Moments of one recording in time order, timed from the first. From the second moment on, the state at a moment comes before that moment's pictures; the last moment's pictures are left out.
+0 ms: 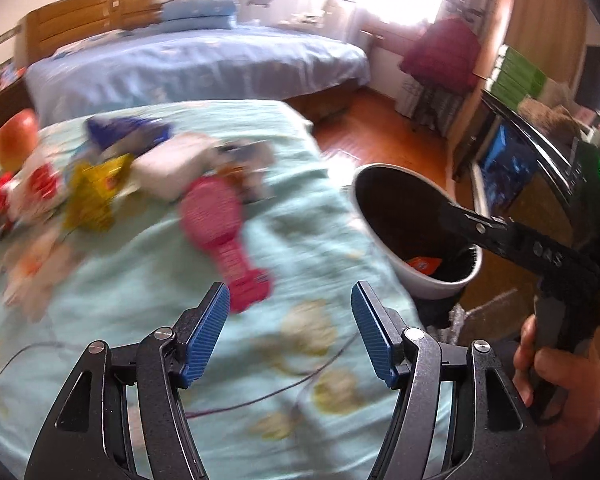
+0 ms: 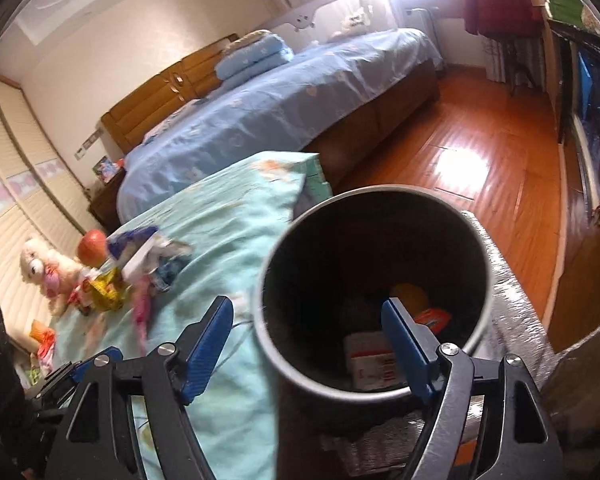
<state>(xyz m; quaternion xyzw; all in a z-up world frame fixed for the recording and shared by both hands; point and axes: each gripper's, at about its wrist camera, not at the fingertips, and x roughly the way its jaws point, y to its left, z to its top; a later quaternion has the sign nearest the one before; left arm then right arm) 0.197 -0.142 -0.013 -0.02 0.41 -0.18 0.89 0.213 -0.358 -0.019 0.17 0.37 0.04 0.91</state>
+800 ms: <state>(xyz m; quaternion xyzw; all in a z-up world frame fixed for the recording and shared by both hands) 0.219 -0.018 -0.028 -0.06 0.41 -0.06 0.91 0.223 -0.247 -0.029 0.12 0.40 0.12 0.90</state>
